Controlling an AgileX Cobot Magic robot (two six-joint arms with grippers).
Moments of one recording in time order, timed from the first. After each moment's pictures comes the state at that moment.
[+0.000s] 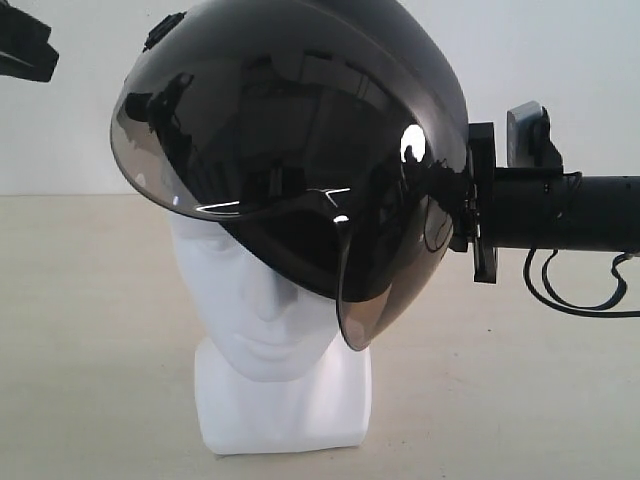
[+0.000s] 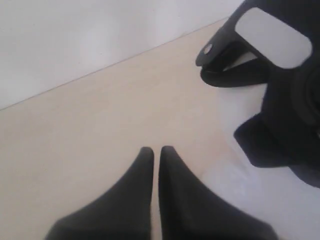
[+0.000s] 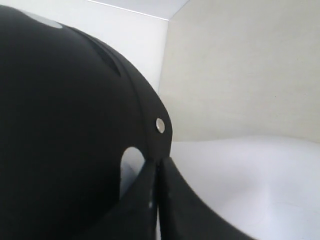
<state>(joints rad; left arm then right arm) -0.36 1.18 -1.28 -0.03 0.84 0.16 0.06 1.83 -0.95 1.74 1.20 -1.05</state>
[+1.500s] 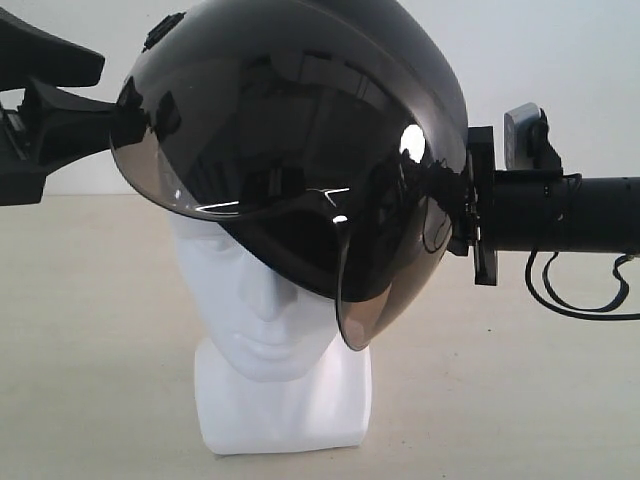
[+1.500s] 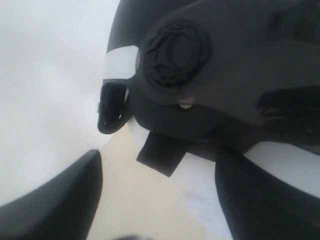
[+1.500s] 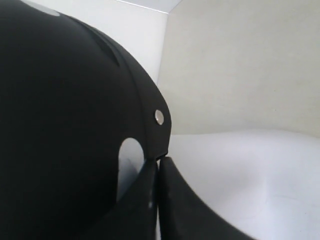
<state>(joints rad) -0.18 1.11 -0.92 -1.14 0.62 1.64 0.06 1.83 -0.95 1.71 1.21 -1.05</state>
